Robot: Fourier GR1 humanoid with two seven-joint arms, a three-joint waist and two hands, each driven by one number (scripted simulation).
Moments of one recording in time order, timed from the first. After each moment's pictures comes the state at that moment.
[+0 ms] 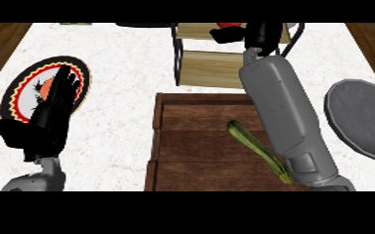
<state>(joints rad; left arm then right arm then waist) -0.08 0.15 0.06 -1.68 -0.01 0.13 0.16 -0.97 -0.01 -0.08 -0.95 0.86 -0.51 0.64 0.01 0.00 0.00</state>
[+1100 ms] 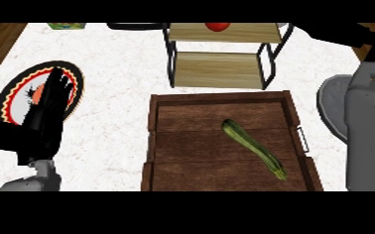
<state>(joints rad) -0.06 0.14 0.10 -1.69 -0.02 0.13 0.16 -0.69 -0.20 -0.21 -1.62 0.72 -0.37 0.84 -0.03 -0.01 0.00</state>
